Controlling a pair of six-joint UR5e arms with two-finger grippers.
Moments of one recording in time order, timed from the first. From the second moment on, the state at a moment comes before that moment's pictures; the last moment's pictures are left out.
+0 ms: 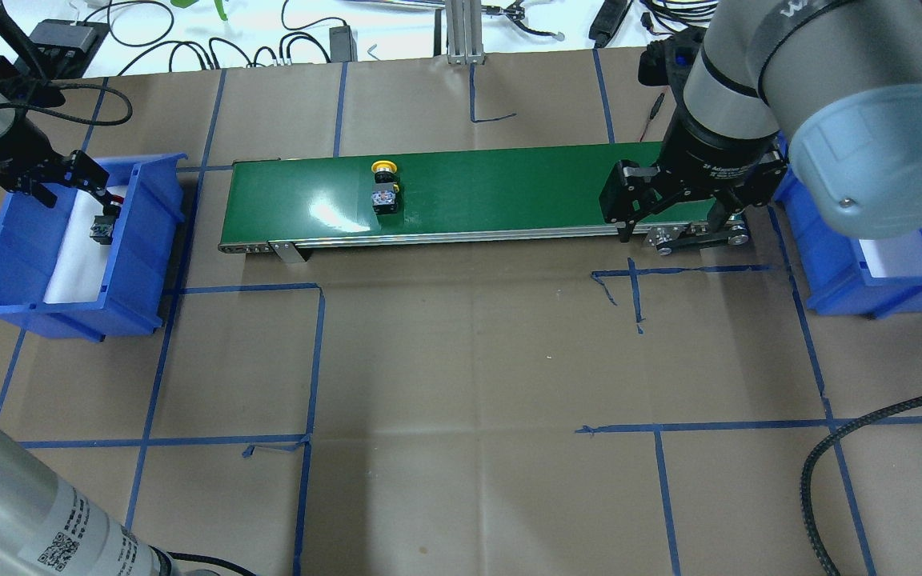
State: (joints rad) left arm -1.06 -2.13 -1.42 -1.18 1.56 0.56; right arm 1.65 -1.62 1.68 -1.62 -1.56 0.00
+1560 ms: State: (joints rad) left arm -1.05 -2.18 -1.47 -1.08 1.56 0.54; right arm 1.65 -1.61 1.68 -1.62 -1.56 0.00
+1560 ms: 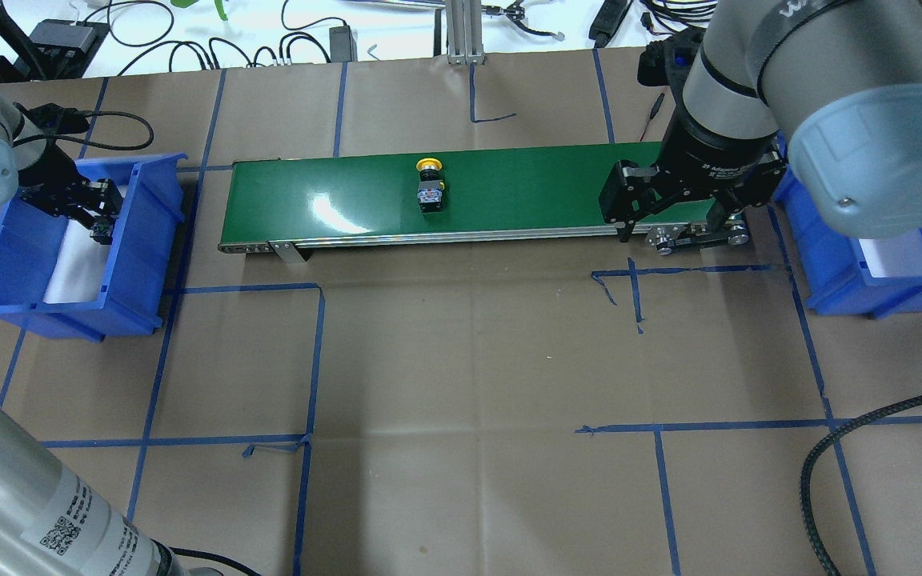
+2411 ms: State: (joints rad) left arm -1.06 -2.04 -1.45 -1.23 1.56 0.53; right arm 1.65 -1.61 1.68 -1.62 -1.56 0.00
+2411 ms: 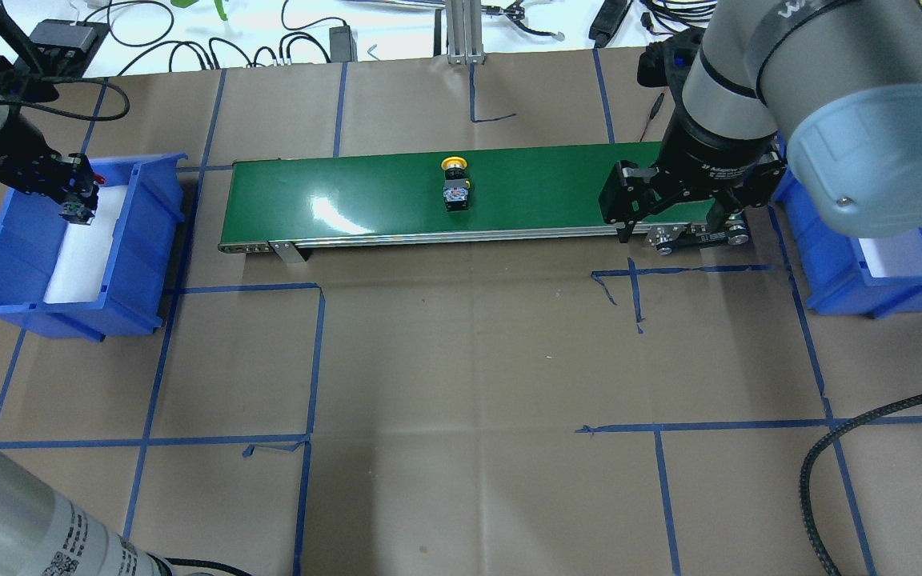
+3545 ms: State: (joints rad) left arm -1.30 -1.90 -1.38 -1.41 1.56 0.24; right arm 1.65 -1.61 1.68 -1.62 -1.56 0.00
